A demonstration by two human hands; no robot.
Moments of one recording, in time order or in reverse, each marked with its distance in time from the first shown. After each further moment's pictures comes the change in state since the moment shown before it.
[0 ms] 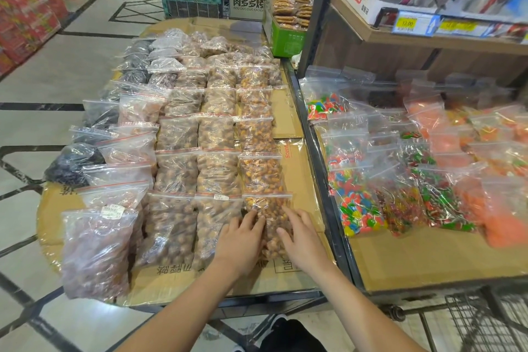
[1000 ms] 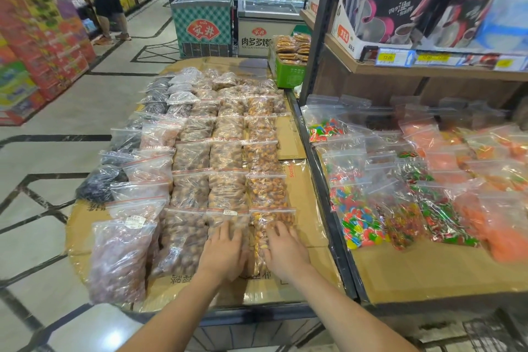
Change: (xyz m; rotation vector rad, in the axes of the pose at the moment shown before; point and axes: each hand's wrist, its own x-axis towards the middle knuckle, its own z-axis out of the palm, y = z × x) left_hand -0.023 -0.041 -0.002 -0.012 0.050 -0.156; right_hand -0.010 -0.052 0.012 -0.442 -0.086 -0.145
